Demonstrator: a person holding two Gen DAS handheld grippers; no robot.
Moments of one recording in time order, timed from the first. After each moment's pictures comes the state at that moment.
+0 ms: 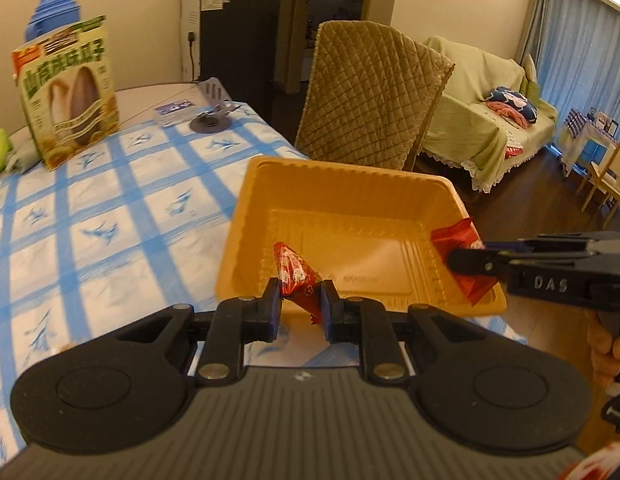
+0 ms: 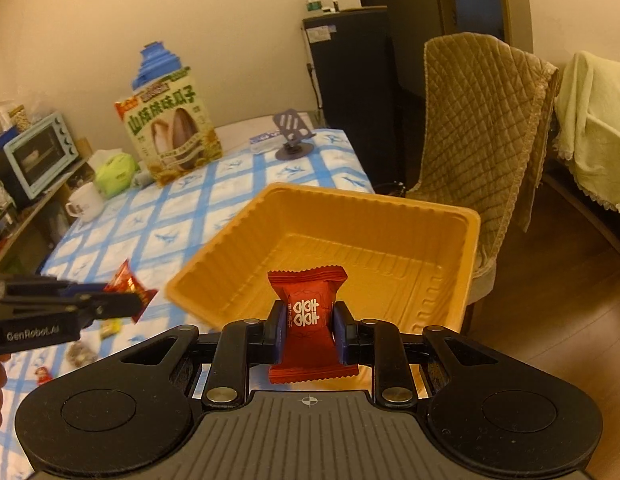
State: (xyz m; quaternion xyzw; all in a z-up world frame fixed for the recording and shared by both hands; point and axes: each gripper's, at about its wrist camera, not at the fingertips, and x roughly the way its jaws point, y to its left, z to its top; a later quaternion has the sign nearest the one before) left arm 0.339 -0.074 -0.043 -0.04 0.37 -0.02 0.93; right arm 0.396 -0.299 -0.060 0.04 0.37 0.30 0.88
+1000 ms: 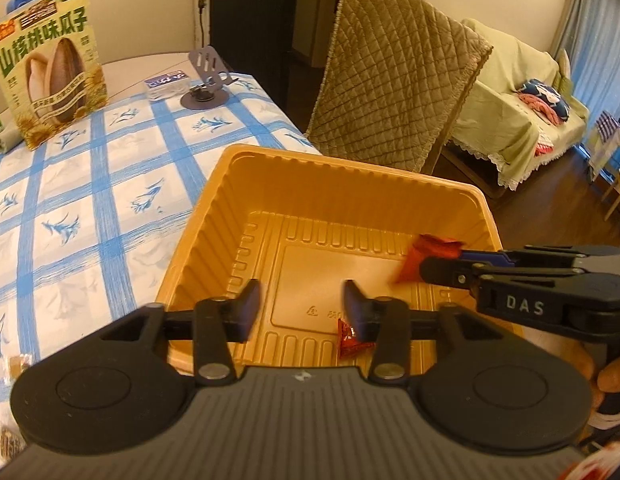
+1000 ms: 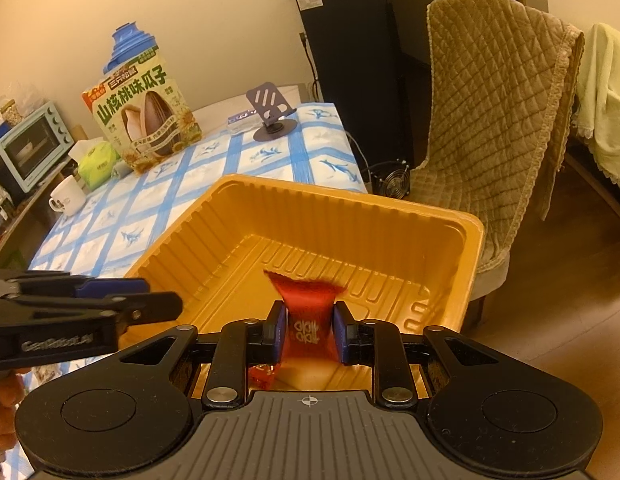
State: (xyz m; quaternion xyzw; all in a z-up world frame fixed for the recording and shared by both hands) left arm 0.415 -0.102 -0.070 -0.07 0.41 0.03 0.91; right arm 0.481 -0.304 -0.100 0.05 0.40 0.33 0.85
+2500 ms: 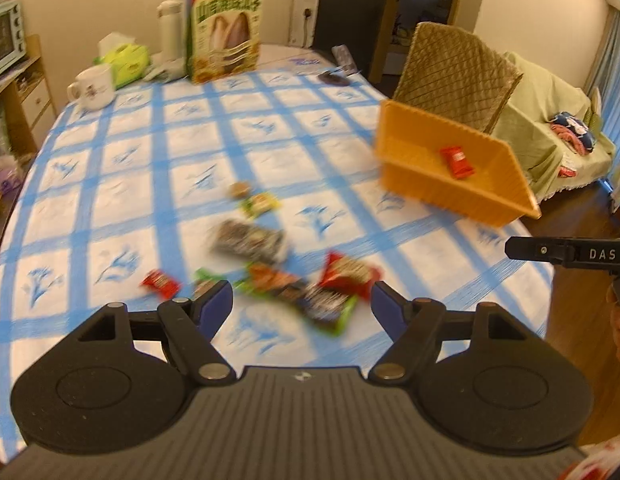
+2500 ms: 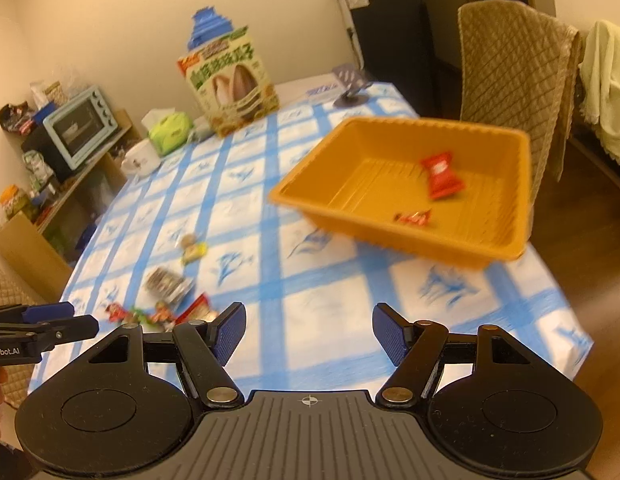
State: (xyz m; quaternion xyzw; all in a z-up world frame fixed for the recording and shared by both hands) left arm 0.116 0.014 -0.040 -0.11 0.39 0.10 0.91; right arm 0.263 -0.261 -0.061 0.05 0.41 0.35 0.84
